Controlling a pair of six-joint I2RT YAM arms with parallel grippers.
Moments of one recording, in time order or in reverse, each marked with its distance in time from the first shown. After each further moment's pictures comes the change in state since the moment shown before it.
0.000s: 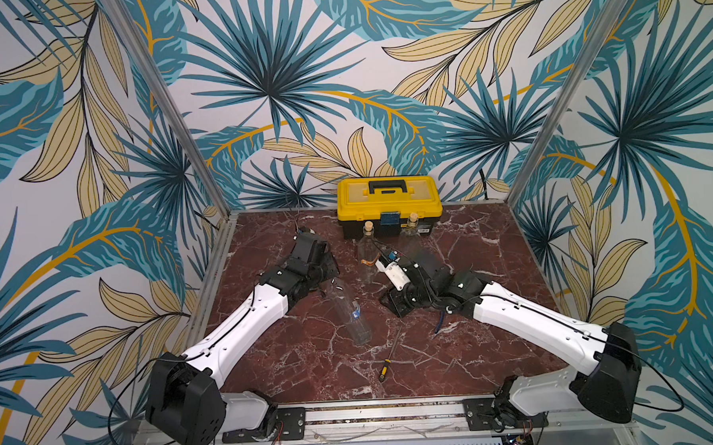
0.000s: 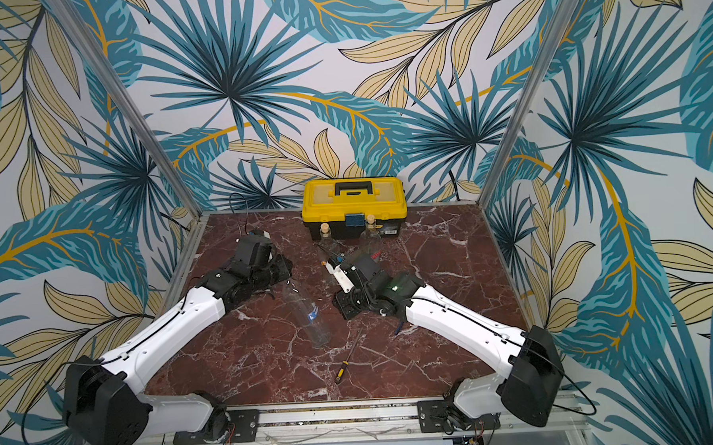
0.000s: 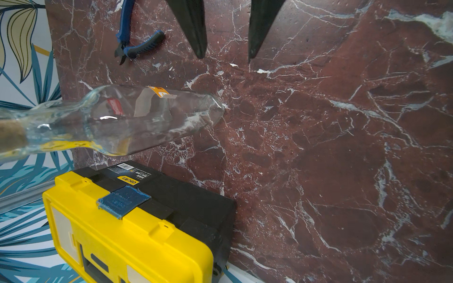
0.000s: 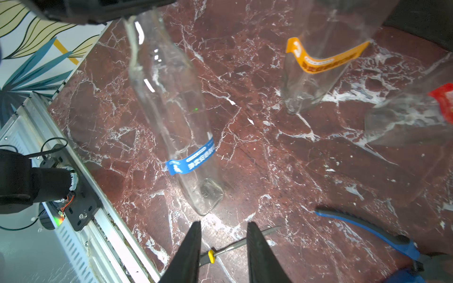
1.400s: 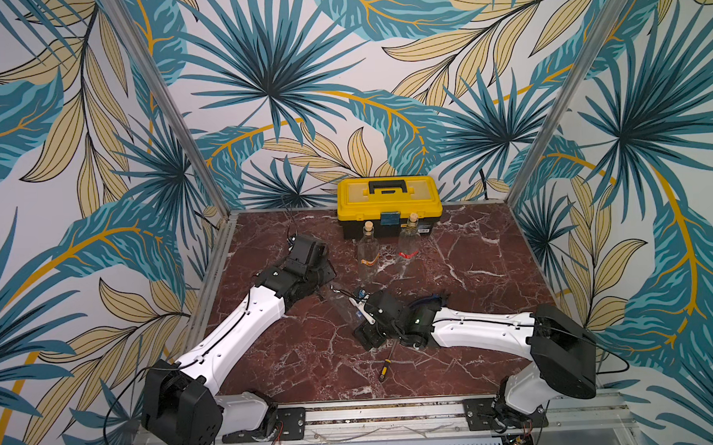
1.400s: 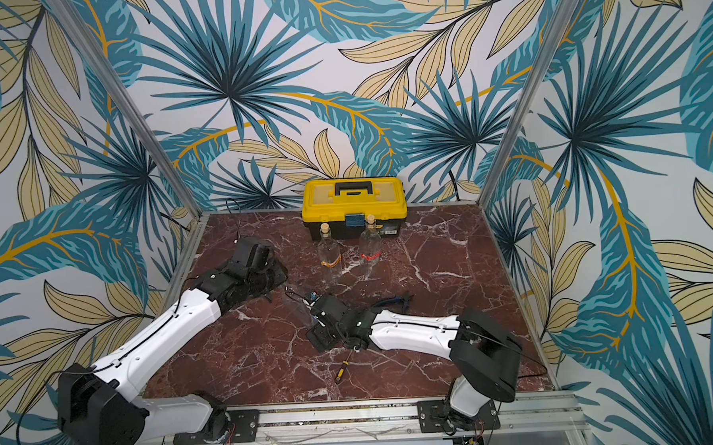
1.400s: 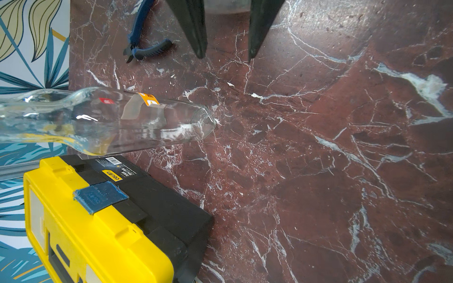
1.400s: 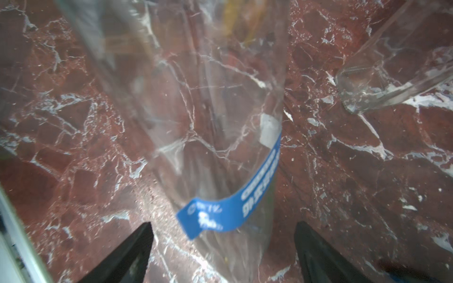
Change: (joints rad) left arm -0.001 -0.040 0.005 -0.123 -0.005 -0.160; right arm 0.190 0.227 -0.225 0.435 0.232 -0.010
